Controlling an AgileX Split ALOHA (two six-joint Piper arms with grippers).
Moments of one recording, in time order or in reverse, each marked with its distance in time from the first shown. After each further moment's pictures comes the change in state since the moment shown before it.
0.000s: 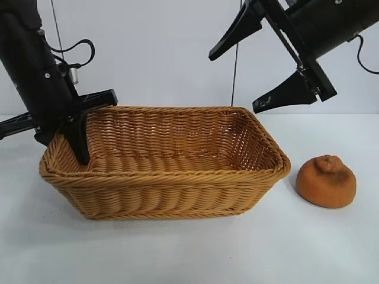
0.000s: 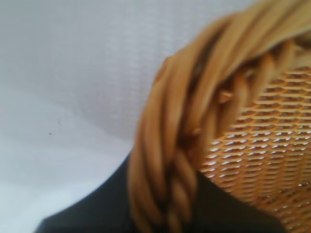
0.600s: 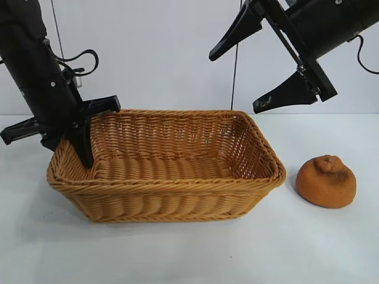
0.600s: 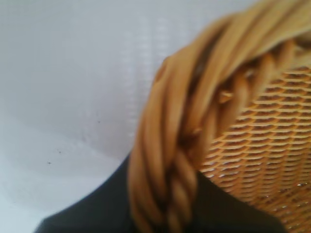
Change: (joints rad) left arm 0.000 0.068 0.000 -0.001 -0.050 0.013; right arm 0.000 0.000 0.000 -0.002 0.000 0.000
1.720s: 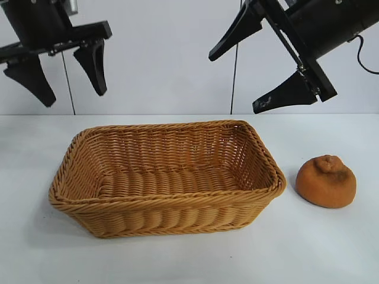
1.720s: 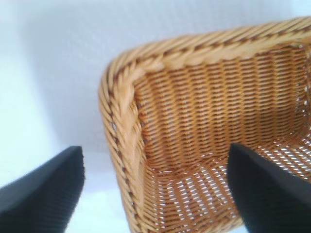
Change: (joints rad) left arm 0.027 -0.139 -0.325 0.103 0.277 0.074; right arm 0.000 0.000 0.000 0.001 0.010 0.000
